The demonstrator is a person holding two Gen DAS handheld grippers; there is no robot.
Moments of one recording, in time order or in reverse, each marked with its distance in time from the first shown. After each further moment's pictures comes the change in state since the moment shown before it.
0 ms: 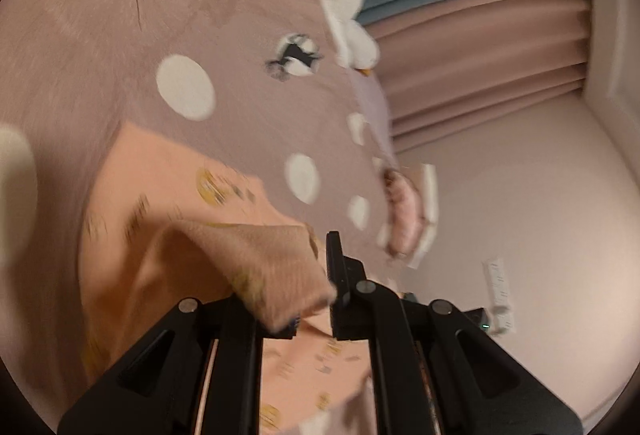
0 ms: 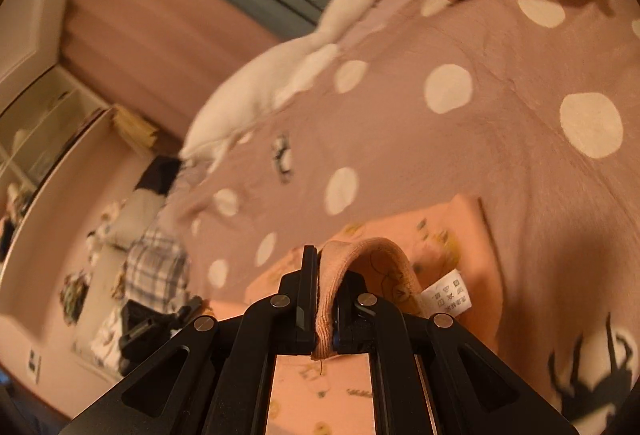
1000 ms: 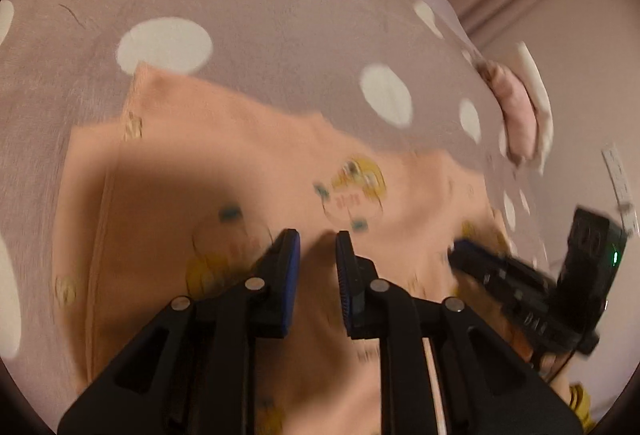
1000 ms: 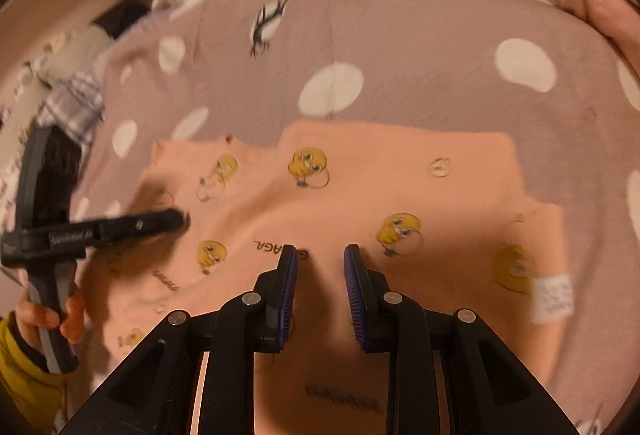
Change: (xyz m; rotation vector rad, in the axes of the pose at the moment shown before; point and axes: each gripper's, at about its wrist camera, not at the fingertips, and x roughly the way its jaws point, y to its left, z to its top) left arm 0.088 0.007 -0.020 0.345 0.203 0.392; right arm 0.061 0.041 -0.057 -0.505 0.287 -0.333
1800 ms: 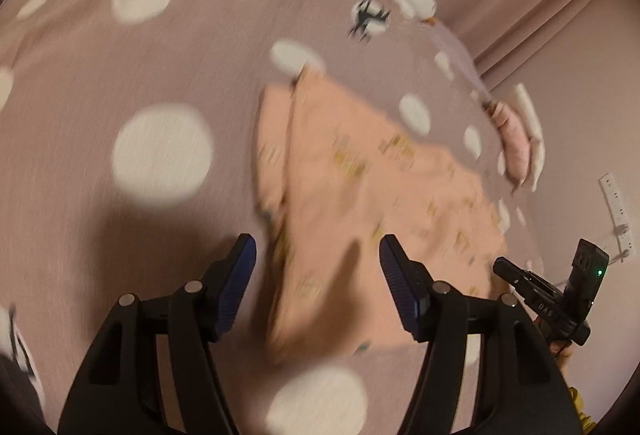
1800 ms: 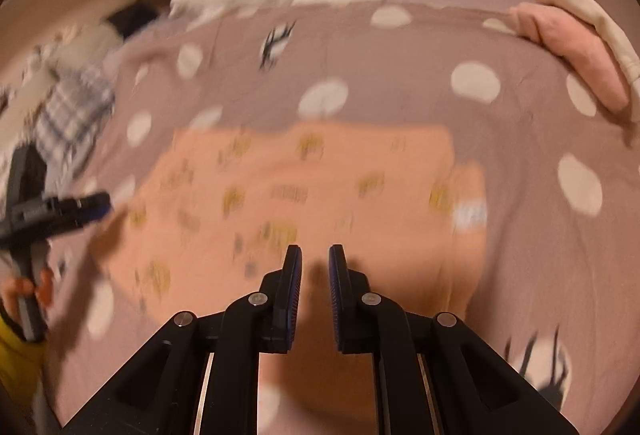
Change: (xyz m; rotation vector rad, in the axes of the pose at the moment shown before) left arm -0.110 0.052 -0.088 -0.085 -0.094 0.051; right arm -0.077 0.006 -0.066 -0.066 -0.041 -0.074
